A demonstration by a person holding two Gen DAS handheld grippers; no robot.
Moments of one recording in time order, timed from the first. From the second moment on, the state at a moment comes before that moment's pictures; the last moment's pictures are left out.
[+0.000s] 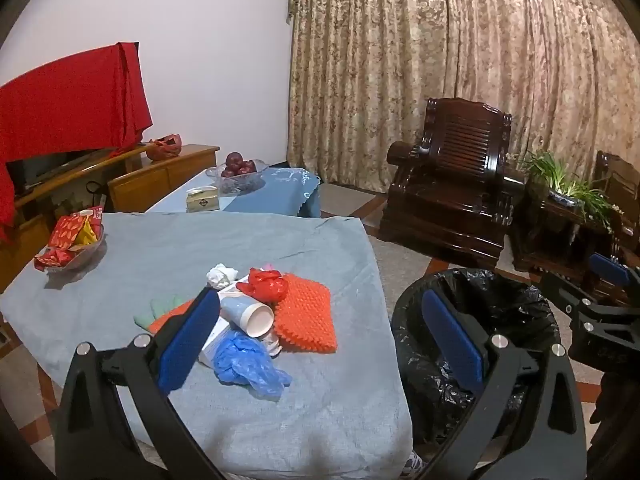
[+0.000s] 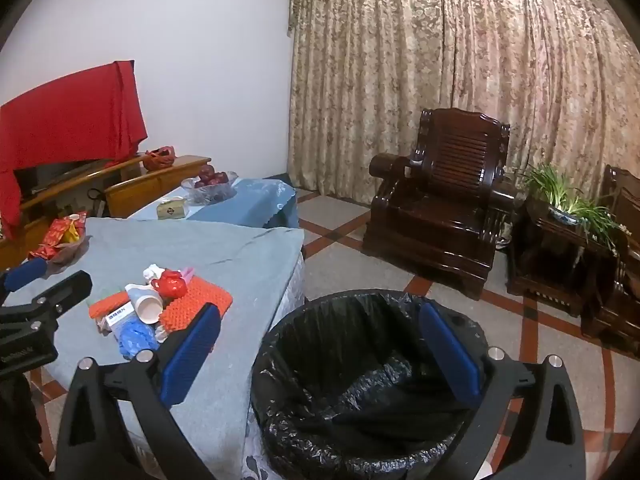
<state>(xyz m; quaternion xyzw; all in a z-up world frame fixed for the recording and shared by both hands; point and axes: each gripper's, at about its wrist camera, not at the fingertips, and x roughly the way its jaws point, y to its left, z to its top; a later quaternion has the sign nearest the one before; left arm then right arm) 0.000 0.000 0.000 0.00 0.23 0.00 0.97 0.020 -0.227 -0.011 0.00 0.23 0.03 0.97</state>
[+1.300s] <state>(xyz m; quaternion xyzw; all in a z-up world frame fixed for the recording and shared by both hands) -0.002 -0.012 -0.005 0.01 0.24 0.00 0.97 0.022 -0.228 -0.012 0.00 0.23 0.03 0.97</state>
